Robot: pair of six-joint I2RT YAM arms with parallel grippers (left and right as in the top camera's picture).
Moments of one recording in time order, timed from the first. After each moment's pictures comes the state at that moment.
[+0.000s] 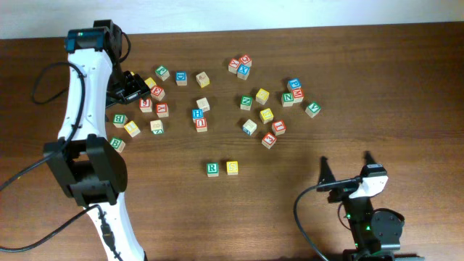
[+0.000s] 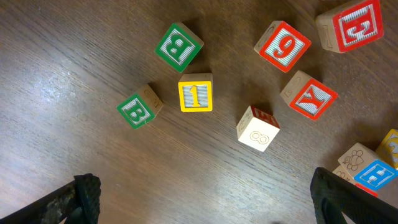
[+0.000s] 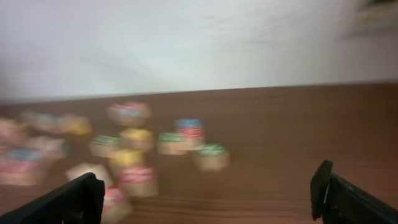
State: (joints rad) left arm 0.05 2.22 2.18 -1.55 -0.11 -0.53; right arm -0.03 0.01 0.01 -0.05 -0.21 0.21
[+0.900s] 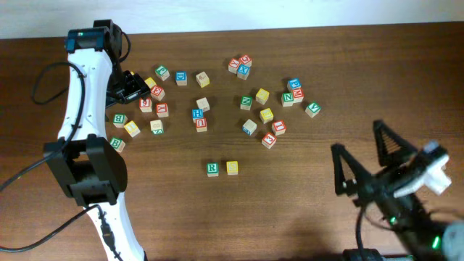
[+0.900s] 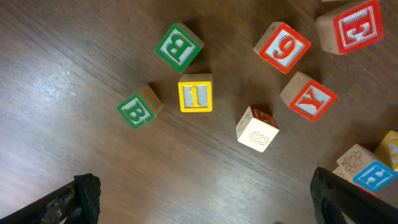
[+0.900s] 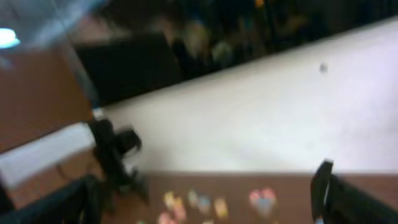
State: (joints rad) left arm 0.05 2.22 2.18 -1.55 -0.11 -0.54; right arm -0.03 0.45 0.85 -0.34 -0.48 0.37
